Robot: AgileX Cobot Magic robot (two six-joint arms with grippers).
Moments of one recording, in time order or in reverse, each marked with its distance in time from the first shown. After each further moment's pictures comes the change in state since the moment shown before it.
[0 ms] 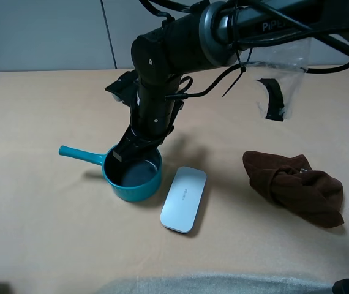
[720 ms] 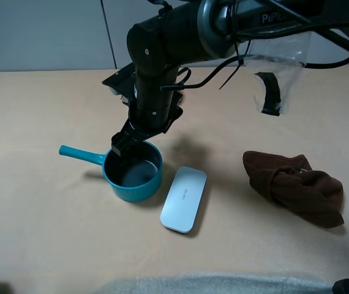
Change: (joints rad) left arm 0.000 0.000 0.000 0.000 0.000 0.000; right arm 0.000 0.000 -0.066 -0.024 0.081 0.000
